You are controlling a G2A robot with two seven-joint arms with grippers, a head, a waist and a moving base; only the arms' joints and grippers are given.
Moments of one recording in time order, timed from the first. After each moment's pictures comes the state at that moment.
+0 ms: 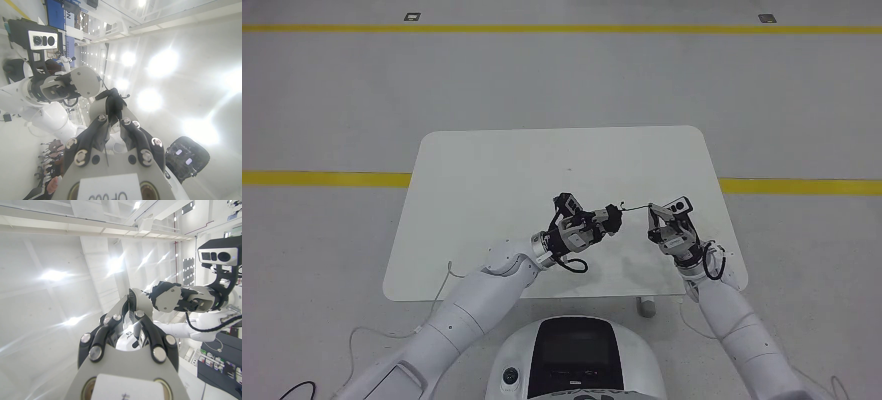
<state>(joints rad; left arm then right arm) 1.13 -1.34 -0.79 -1.18 -1.01 -0.32 -0.91 -1.33 -1.25 1.25 -1.03 1.29 -0.18 1.39</state>
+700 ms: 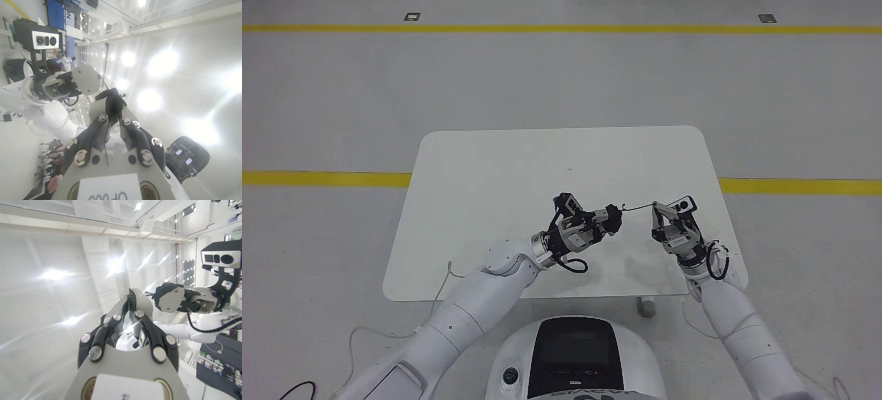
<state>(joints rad) 1.13 -1.34 -0.79 -1.18 -1.01 -0.32 -0.91 -1.34 -1.25 1.27 -1.04 1.29 -0.19 1.39</state>
